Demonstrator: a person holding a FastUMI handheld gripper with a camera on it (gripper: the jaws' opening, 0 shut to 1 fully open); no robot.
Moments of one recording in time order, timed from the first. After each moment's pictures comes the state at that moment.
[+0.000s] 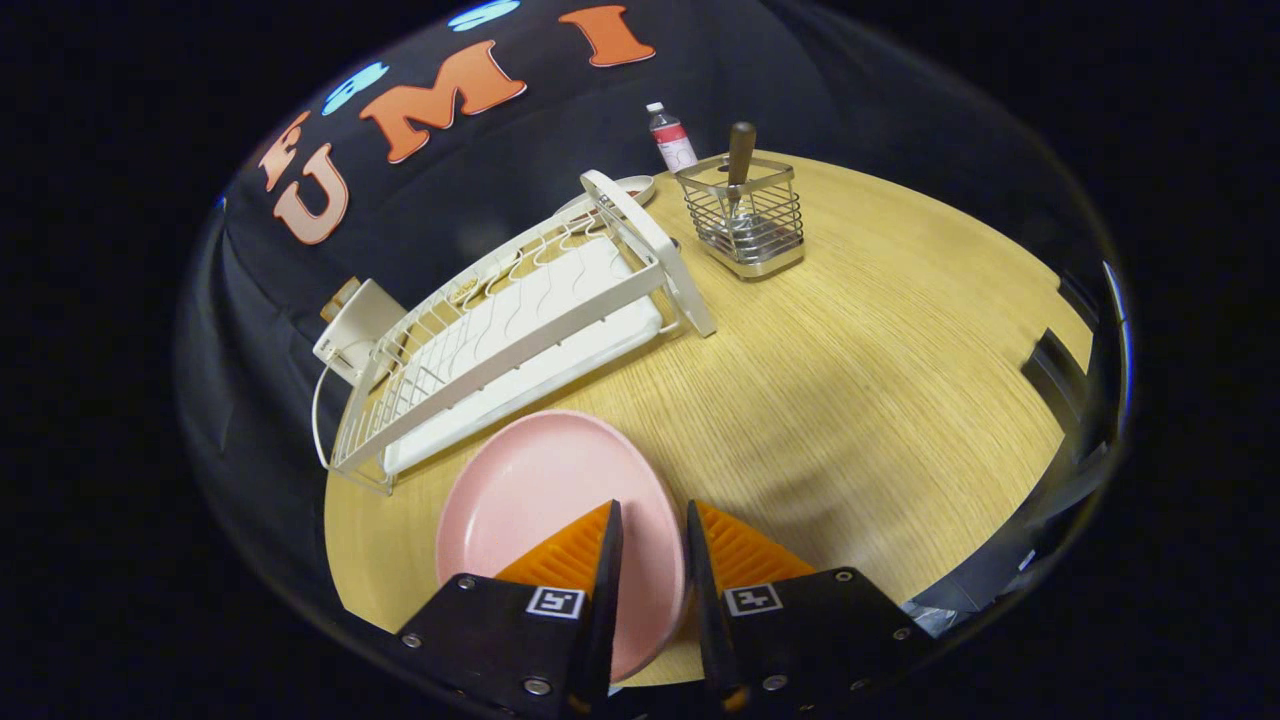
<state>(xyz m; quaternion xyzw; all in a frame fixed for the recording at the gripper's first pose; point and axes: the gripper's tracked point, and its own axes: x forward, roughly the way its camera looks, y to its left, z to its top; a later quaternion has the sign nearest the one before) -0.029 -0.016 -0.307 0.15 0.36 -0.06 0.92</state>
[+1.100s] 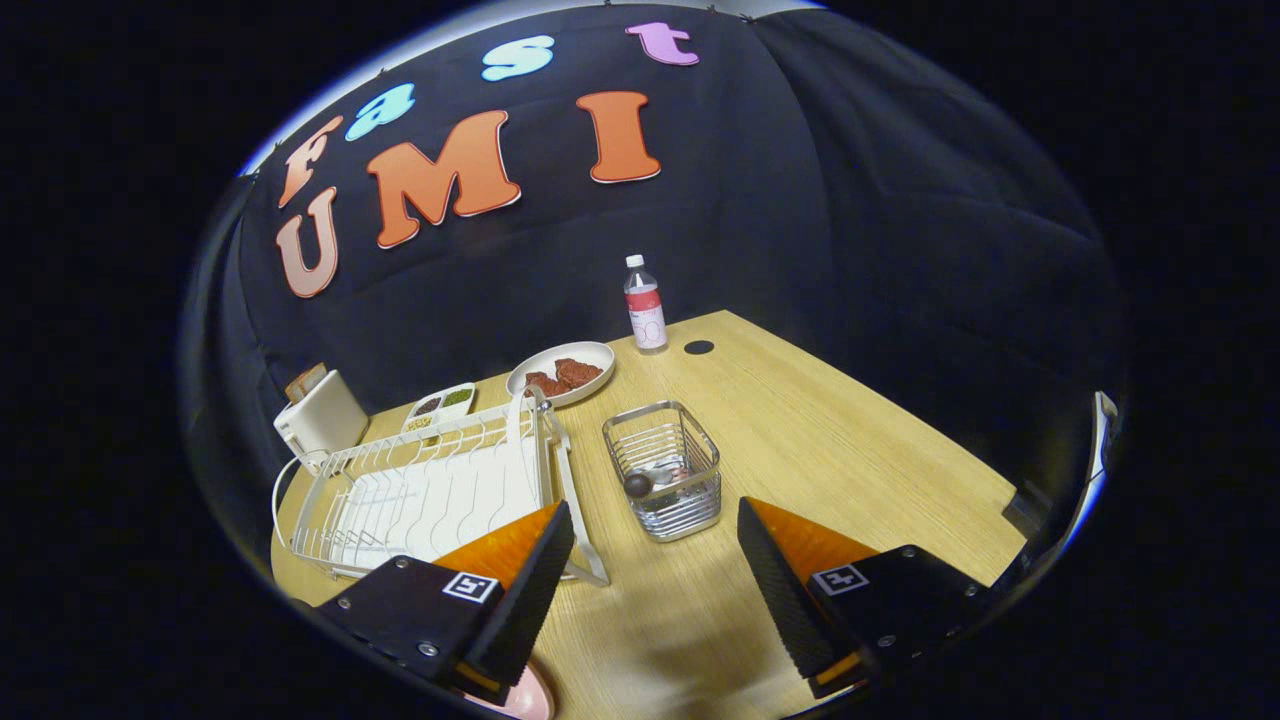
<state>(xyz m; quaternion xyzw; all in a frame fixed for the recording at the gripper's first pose) 0.088 -0.137 -0.169 0.05 0.17 -0.10 0.98</state>
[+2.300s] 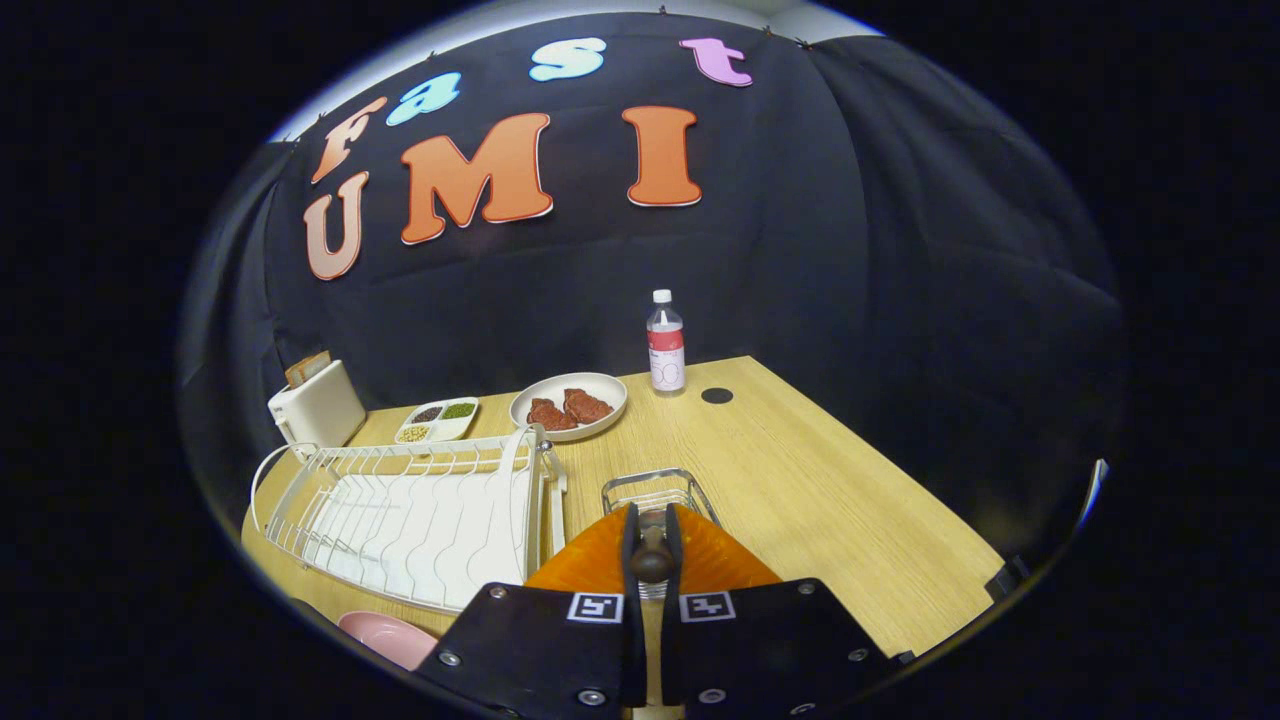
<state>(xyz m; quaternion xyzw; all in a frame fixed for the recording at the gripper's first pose) 0.112 -0.140 -0.128 -0.01 0.13 -0.08 0.99</state>
